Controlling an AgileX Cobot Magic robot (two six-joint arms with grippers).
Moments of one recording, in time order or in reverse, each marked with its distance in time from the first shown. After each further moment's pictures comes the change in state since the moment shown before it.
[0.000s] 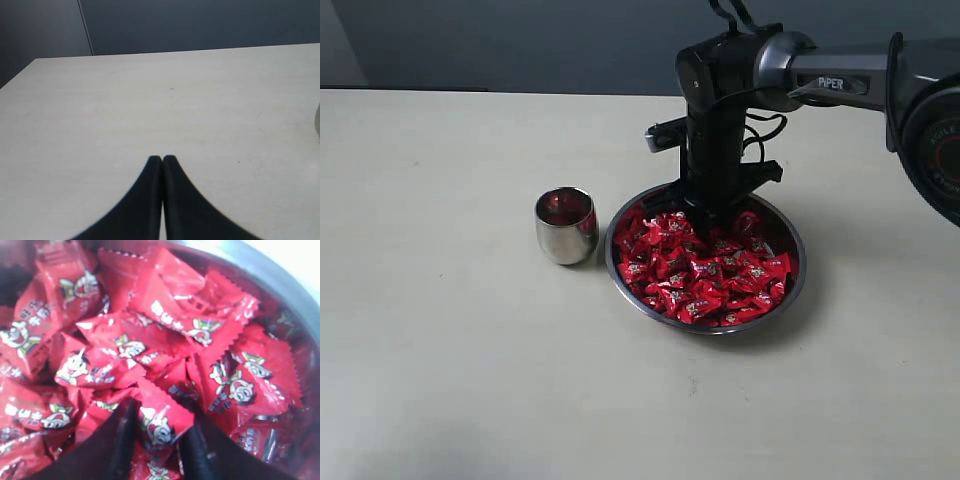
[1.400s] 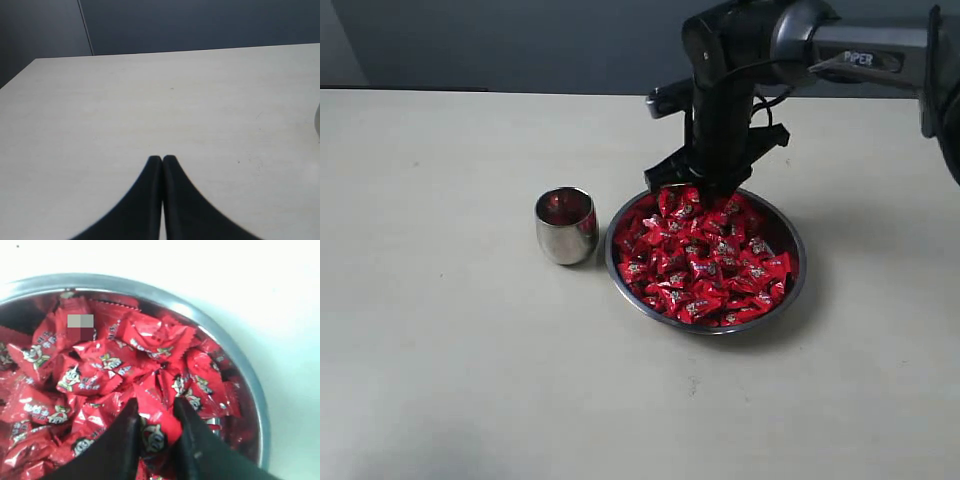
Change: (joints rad) left arm 0.000 0.000 0.000 0.000 0.000 0.000; right arm 0.000 -0.085 -0.002 -0.083 -0.041 -0.003
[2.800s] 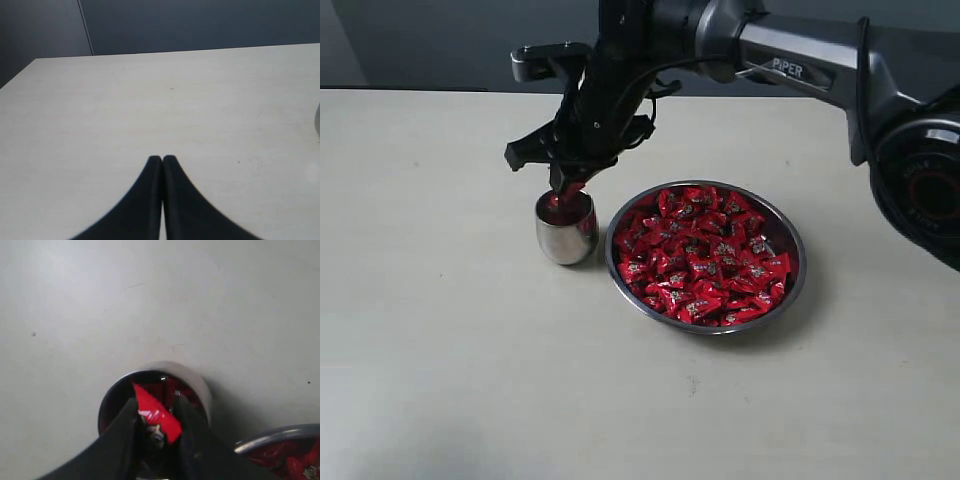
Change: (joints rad) left arm 0.000 0.000 0.000 0.000 0.000 0.000; right arm 0.147 0.071 -0.229 0.445 -0.109 -0.282
